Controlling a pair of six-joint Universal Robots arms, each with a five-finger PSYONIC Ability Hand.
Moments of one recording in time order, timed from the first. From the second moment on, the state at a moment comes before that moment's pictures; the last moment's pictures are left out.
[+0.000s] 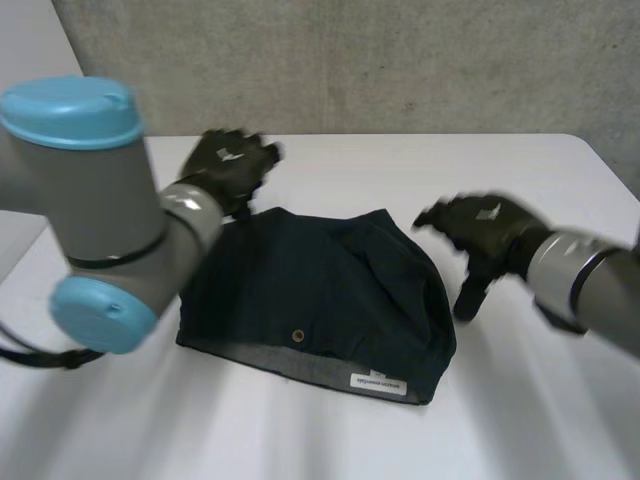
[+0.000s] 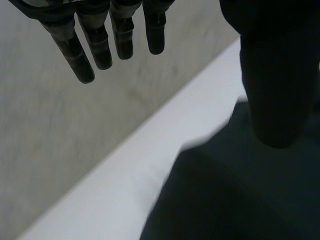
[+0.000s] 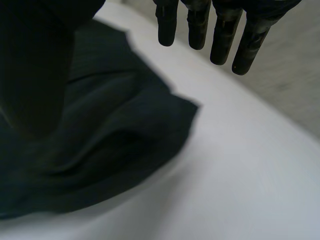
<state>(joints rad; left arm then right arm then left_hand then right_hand) 4.17 -2.03 -1.19 3.02 -1.63 3.50 1.94 -1.33 1.47 0.34 1.32 2.77 0.26 0.26 0.25 0.26 0.09 0.16 0.22 0.21 0.23 0.07</state>
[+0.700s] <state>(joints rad) 4.28 -2.06 -1.46 2.96 -1.63 3.47 2.07 -1.15 1.68 -0.29 1.60 2.39 1.03 1.19 1.19 1.19 0.99 0.96 1.17 1.18 1.19 0.97</state>
